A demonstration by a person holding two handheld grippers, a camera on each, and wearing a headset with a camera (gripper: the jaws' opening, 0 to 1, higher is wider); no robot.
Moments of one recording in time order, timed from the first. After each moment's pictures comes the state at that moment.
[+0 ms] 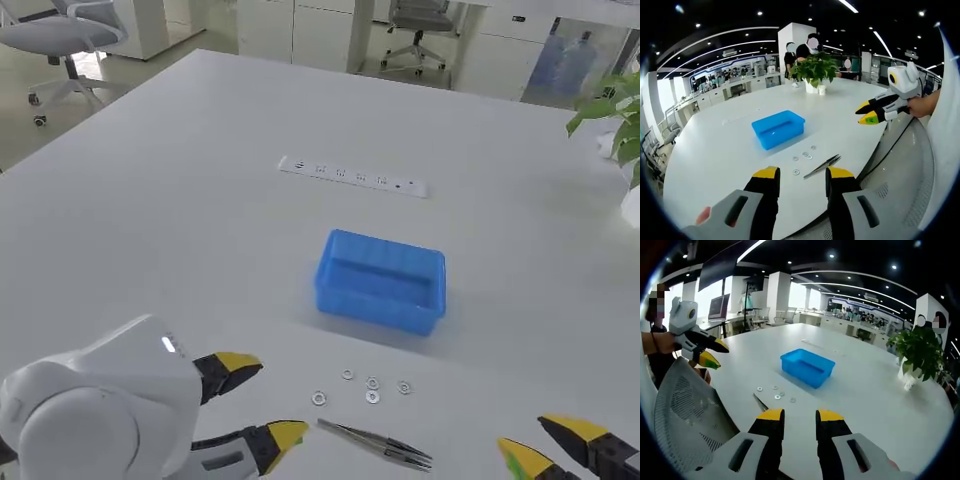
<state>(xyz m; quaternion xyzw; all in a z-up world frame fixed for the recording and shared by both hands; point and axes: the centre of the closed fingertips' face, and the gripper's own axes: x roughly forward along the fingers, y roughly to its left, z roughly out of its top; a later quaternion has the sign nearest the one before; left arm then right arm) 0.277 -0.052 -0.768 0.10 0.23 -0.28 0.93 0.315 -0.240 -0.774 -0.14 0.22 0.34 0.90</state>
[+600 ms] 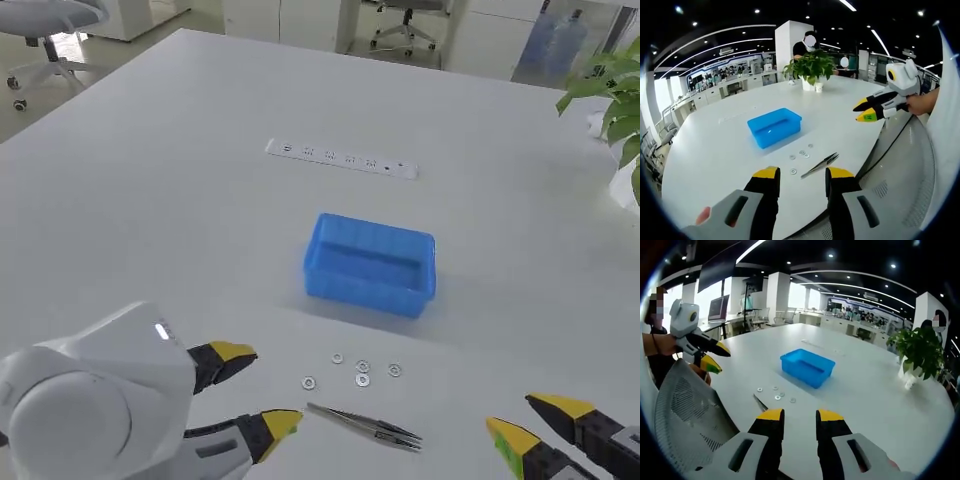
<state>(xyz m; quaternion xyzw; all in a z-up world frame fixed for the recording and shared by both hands) 0.278 -0.060 -0.775 0.10 0.25 -0.29 0.92 0.315 -0.241 -0.774 -0.13 0.22 0.34 0.90</state>
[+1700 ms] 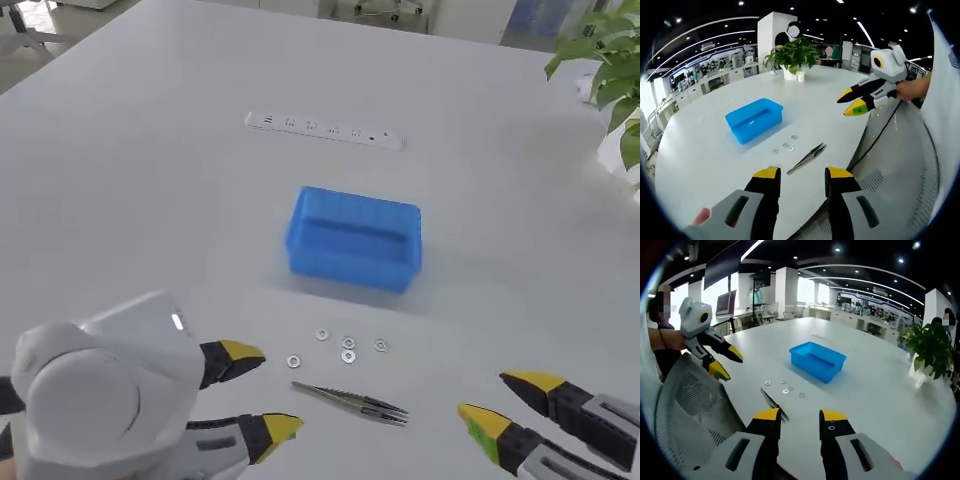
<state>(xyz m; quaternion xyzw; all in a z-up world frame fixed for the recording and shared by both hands) 0.278 -0.085 -0.807 0.13 0.29 -0.38 0.87 0.311 -0.226 -0.796 -0.15 0.25 0.40 0.87</state>
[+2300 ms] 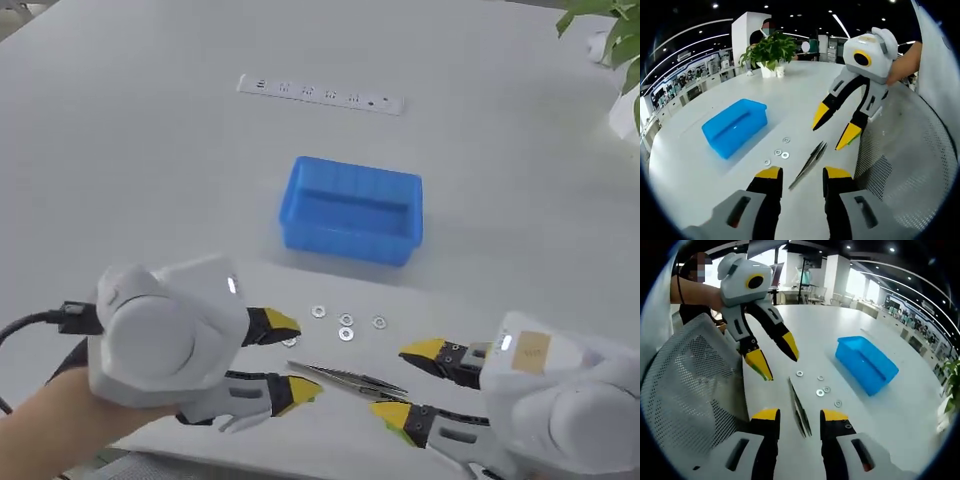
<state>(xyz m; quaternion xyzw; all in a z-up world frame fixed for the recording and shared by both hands) 0.311 -0.107 -0.836 0.16 0.27 -0.46 0.83 0.308 -0.159 -0.848 -0.25 0.27 0.54 0.76</state>
